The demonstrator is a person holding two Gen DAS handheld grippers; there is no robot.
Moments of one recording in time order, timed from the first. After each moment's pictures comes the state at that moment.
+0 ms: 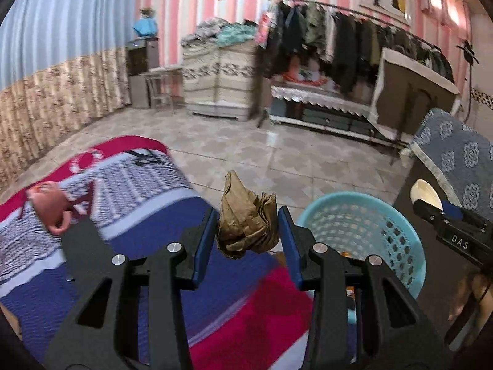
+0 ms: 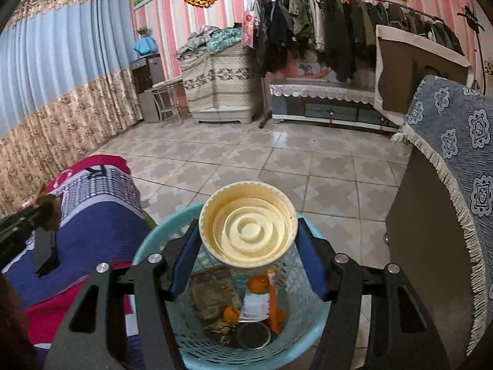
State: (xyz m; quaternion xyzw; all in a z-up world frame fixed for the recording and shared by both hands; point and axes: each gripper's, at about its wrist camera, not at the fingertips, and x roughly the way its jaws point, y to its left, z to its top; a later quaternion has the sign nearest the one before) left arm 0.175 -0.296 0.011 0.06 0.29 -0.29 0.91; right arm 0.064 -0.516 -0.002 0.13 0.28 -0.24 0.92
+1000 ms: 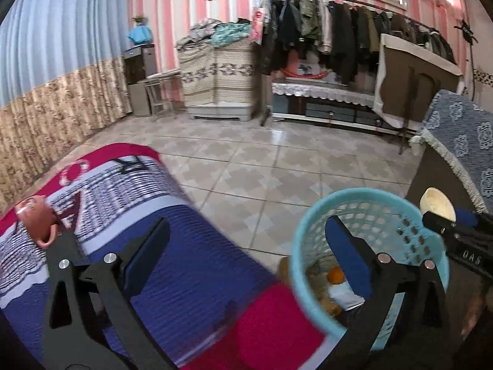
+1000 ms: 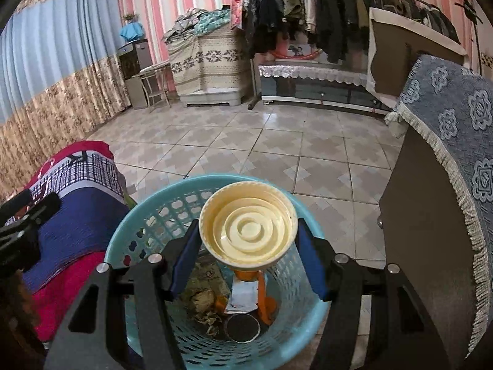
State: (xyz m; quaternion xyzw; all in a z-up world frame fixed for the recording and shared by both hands) left arm 0.185 -0.326 -0.009 0.10 0.27 -0.26 0.92; right arm 0.079 -0.529 -0.028 0.14 0.32 -0.26 0.90
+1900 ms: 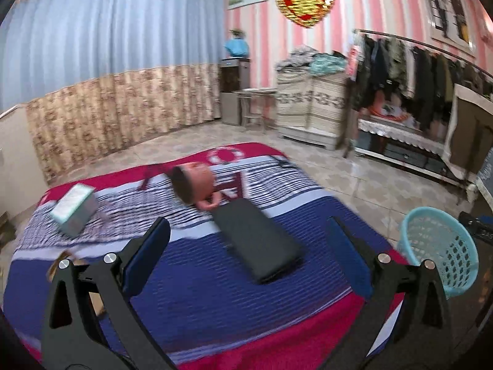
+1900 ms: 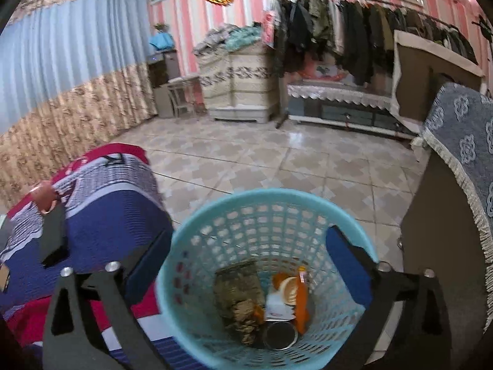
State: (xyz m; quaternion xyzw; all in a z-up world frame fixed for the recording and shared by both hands) left arm 0.130 -0.105 0.029 0.02 0.23 -0.08 0.97; right arm 0.085 -0.469 -0.010 0.11 0.27 -0.20 0.93
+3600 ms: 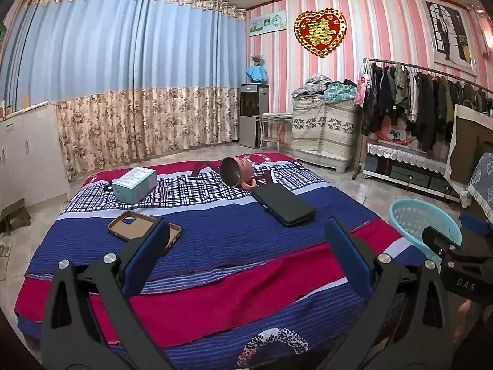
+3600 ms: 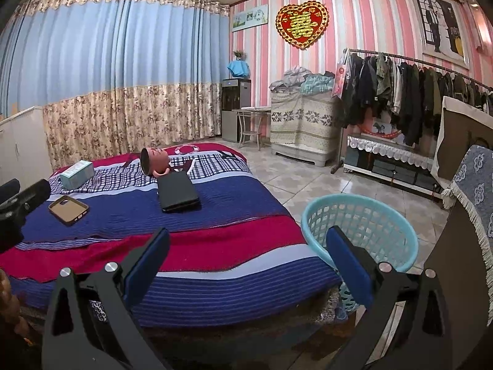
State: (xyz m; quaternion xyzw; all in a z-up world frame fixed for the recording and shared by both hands) left arm -0.026 -0.039 0.027 0.00 0.17 -0.06 0.98; right arm -0.034 -0.266 0.009 0.01 0.19 -0.08 0.98
